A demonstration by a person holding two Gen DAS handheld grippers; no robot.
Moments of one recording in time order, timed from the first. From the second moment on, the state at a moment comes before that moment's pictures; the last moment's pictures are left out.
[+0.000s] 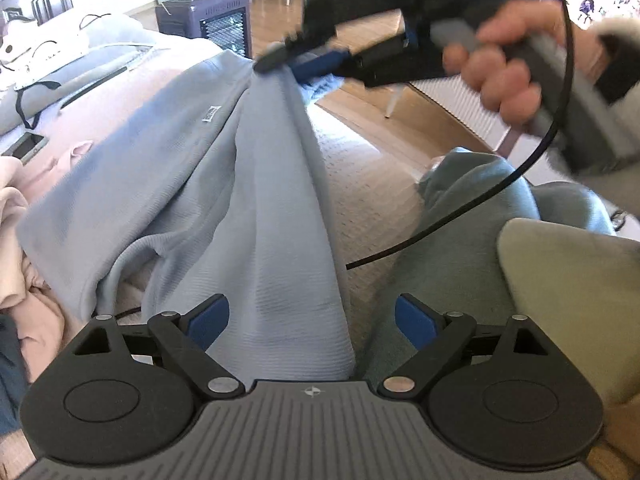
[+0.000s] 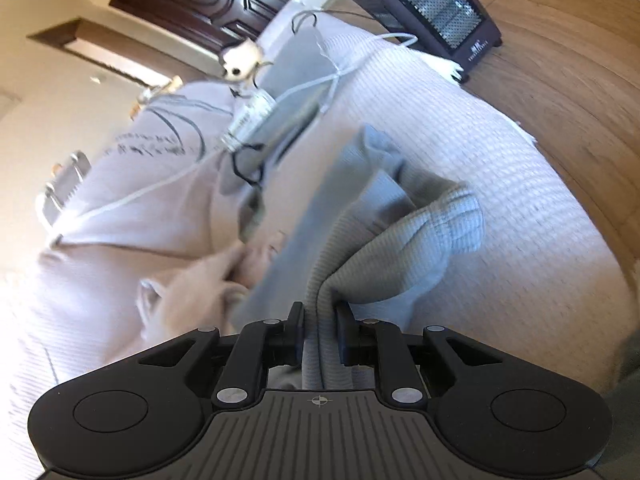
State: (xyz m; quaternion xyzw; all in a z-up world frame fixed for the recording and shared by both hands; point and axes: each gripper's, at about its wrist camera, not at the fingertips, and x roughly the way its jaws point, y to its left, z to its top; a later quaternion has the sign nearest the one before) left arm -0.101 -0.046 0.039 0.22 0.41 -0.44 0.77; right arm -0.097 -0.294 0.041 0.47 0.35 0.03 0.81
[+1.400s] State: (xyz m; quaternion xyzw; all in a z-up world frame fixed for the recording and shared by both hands) left arm 0.062 -0.038 0.096 0.39 0.30 -0.33 0.80; right arm 0.002 -0.309 0.071 0.40 0.32 -0.01 0.86
